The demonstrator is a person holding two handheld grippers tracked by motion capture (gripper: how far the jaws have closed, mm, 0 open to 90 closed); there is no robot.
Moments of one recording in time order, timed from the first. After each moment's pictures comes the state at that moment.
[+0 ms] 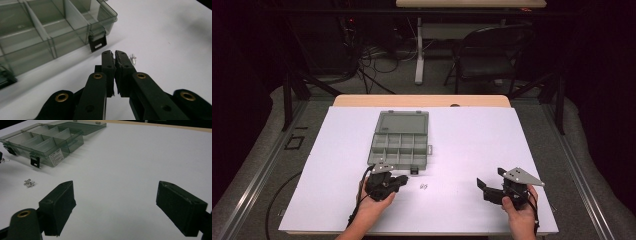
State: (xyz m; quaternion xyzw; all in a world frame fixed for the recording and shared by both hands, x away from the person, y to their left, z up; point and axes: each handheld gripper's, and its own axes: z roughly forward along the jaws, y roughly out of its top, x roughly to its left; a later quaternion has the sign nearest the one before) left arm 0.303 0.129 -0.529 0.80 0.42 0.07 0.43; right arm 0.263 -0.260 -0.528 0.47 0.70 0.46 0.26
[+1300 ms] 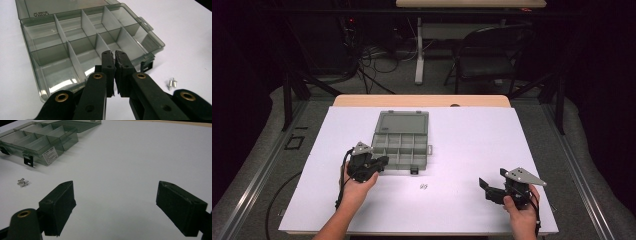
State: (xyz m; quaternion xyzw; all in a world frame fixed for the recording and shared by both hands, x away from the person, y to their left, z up) left arm 0.340 0.171 -0.508 0.77 0.46 0.12 0.42; right arm 0.265 -0.266 -0.532 0.49 0.70 0.46 0.26
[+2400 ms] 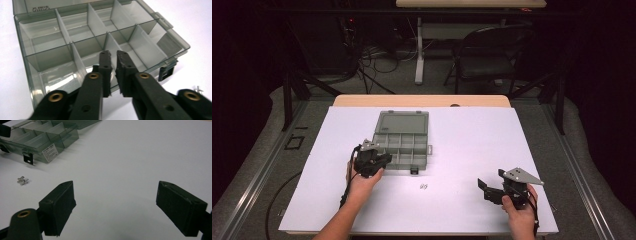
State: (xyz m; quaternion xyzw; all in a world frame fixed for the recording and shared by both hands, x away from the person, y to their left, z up) left arm 0.362 0.163 -0.526 0.78 0.47 0.13 0.40; right arm 0.266 -0.265 -0.535 0.49 0.71 0.44 0.24
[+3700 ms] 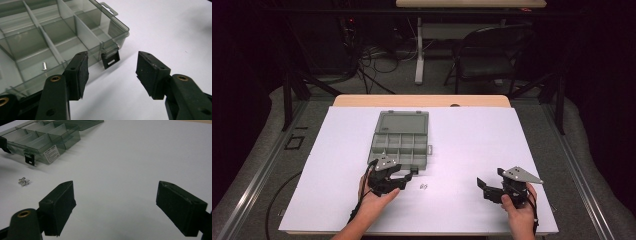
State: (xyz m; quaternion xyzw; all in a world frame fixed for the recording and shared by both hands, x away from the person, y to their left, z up) left arm 0.316 0.119 -0.533 0.81 0.39 0.12 0.43; right arm 0.270 -0.264 -0.535 0.49 0.71 0.45 0.24
